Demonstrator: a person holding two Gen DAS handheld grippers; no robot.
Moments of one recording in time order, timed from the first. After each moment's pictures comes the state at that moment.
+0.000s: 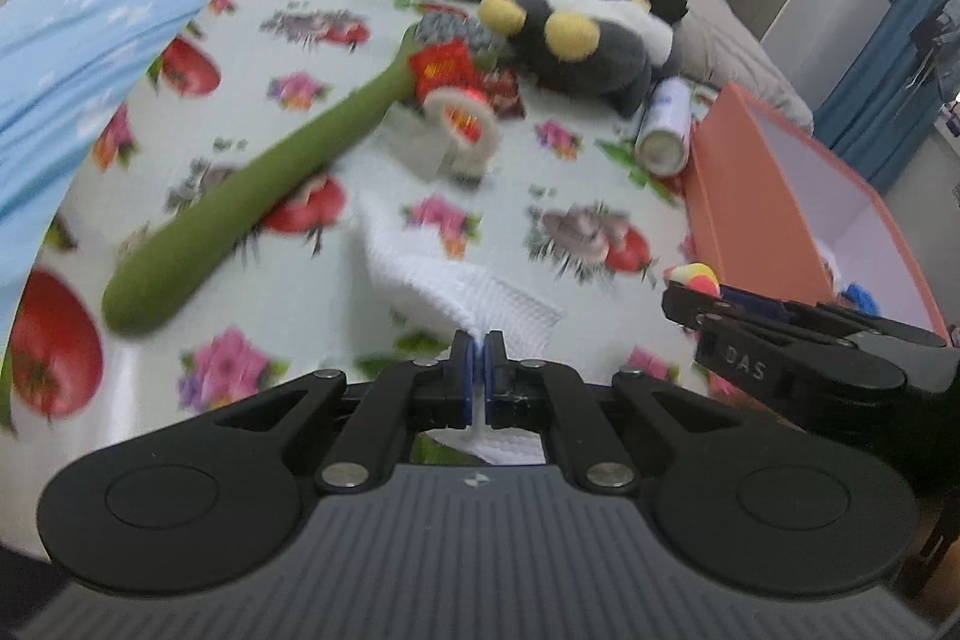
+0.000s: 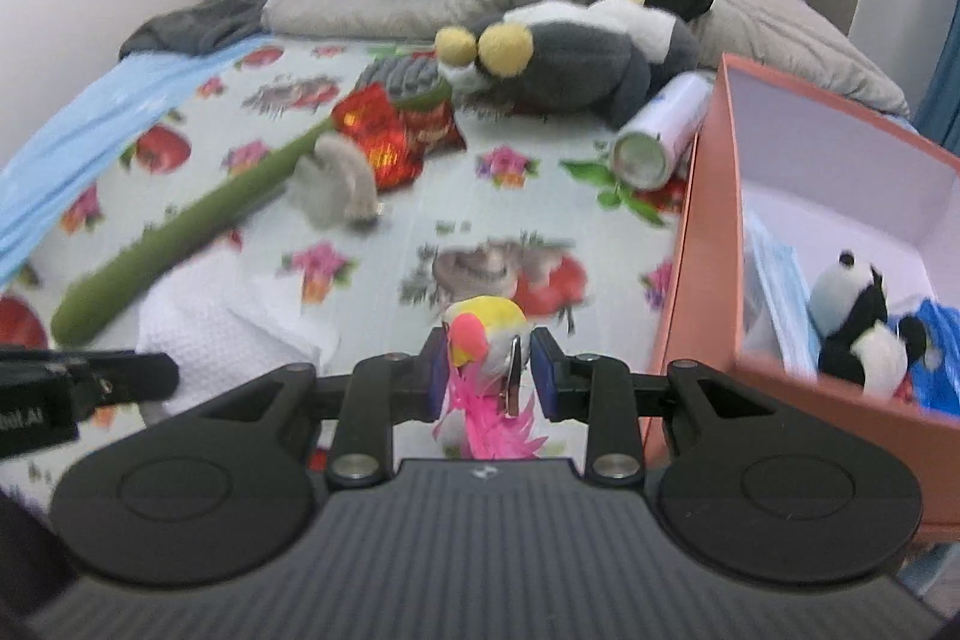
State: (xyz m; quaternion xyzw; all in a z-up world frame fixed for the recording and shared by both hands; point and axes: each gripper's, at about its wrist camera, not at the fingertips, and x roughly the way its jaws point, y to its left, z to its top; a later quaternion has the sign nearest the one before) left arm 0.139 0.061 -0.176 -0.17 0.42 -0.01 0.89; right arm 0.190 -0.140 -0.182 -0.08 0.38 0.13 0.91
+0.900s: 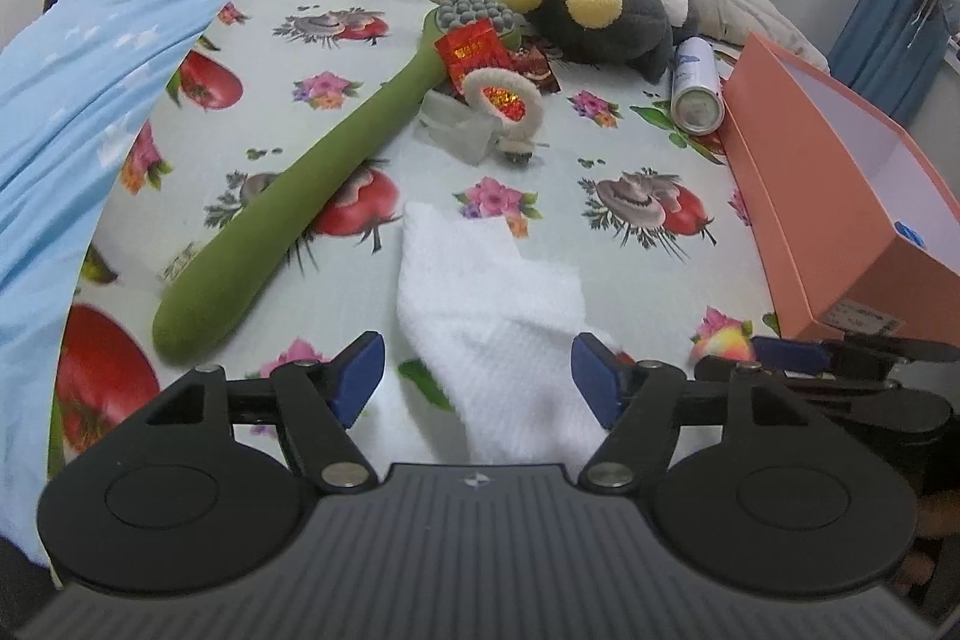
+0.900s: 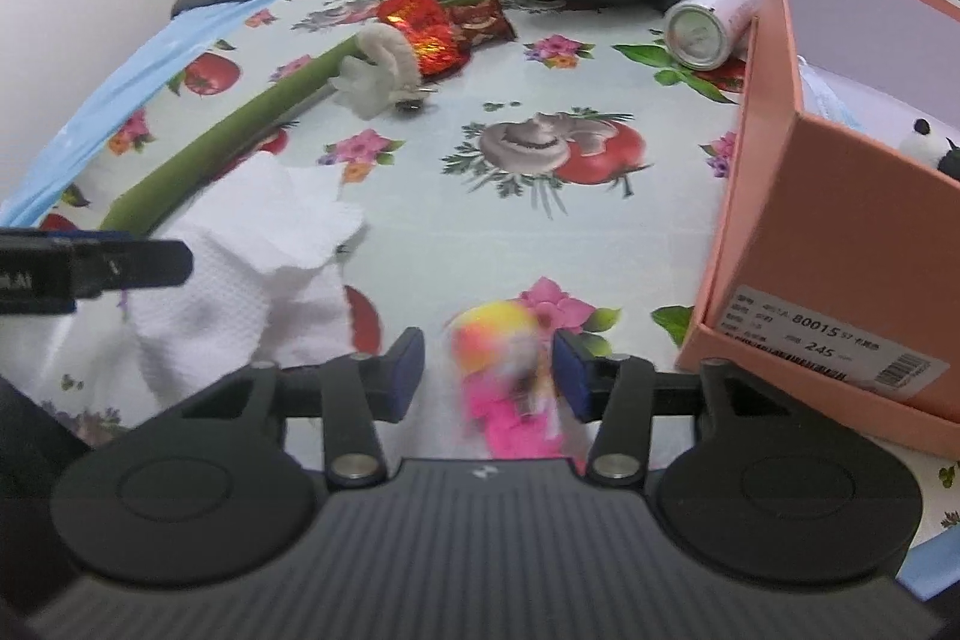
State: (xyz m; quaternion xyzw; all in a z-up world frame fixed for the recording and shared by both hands) left arm 0.150 0.080 -0.189 -0.10 0.43 0.00 0.90; right arm 0.179 -0.163 -0.223 -0.03 0.44 0.19 0.88
